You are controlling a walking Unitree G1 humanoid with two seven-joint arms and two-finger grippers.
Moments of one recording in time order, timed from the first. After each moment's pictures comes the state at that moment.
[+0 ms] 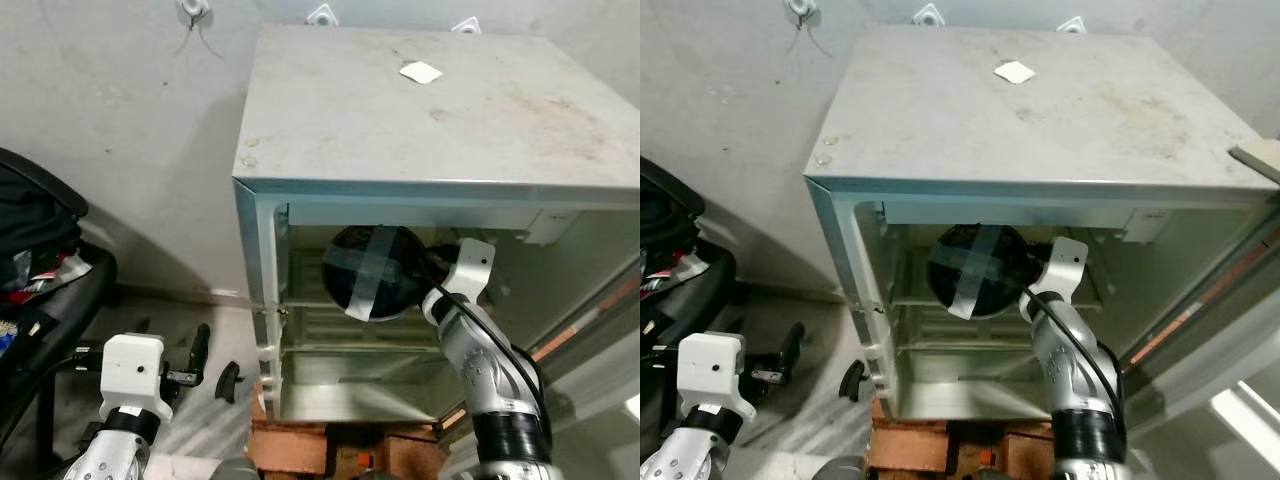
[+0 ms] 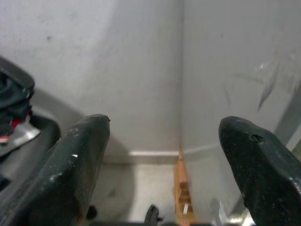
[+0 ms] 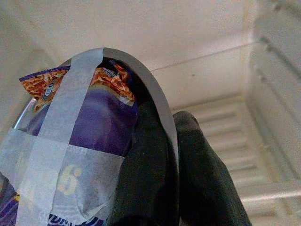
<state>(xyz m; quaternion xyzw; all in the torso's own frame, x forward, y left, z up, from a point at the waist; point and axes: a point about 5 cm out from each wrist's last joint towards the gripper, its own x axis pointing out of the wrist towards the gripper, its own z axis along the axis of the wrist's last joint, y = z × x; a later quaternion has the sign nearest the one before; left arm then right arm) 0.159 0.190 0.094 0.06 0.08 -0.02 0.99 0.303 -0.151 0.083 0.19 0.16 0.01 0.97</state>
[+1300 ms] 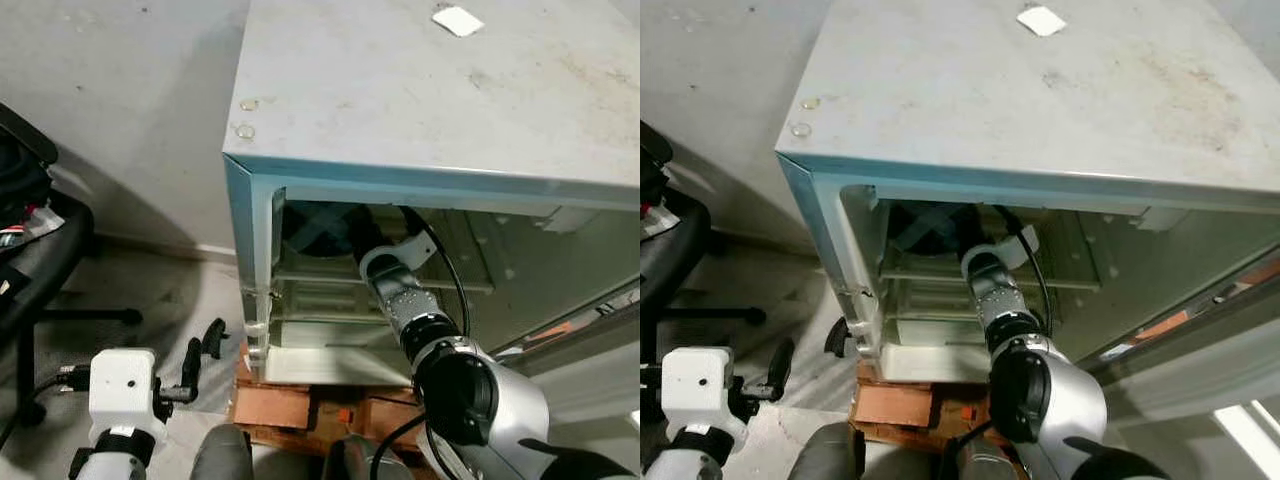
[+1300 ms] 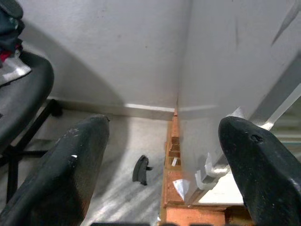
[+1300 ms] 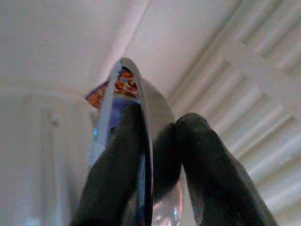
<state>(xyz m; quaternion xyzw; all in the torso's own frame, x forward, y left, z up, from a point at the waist) 0.139 0.184 0.104 0.05 0.12 0.02 0.99 0.363 -0.078 0.080 0.55 0.17 -0.02 0.82</state>
